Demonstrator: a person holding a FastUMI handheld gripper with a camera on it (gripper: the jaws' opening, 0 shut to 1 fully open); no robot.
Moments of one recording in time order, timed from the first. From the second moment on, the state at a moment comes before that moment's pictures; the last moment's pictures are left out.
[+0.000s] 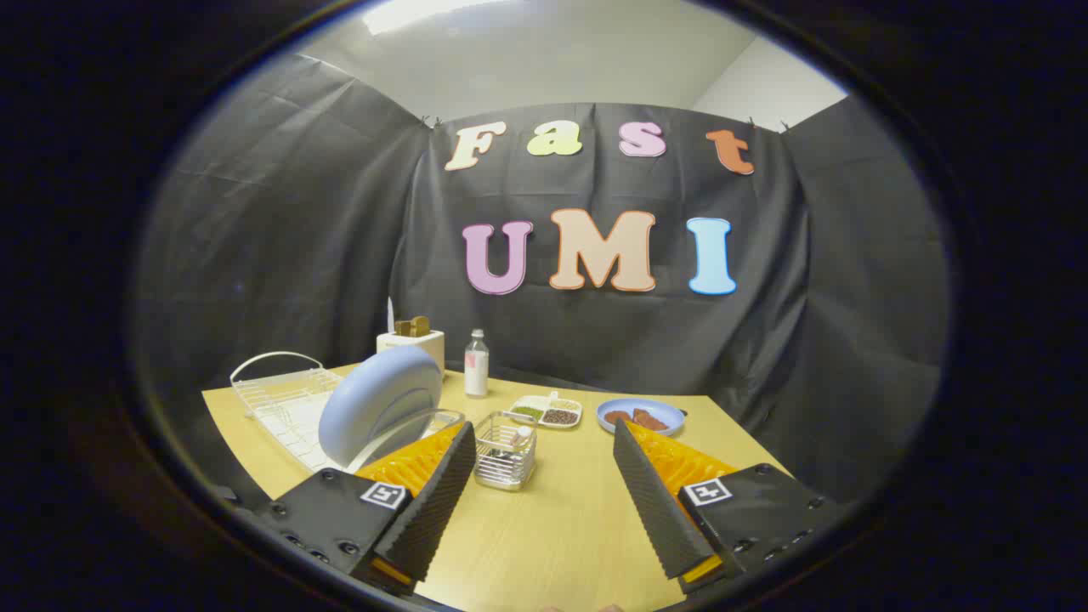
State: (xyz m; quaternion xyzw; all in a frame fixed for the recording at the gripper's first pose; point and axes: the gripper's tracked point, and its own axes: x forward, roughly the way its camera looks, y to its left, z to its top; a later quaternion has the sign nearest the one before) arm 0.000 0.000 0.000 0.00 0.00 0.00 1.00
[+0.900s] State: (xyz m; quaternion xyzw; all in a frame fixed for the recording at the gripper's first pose) arm -0.001 0.000 -0.001 0.00 0.00 0.00 1.00
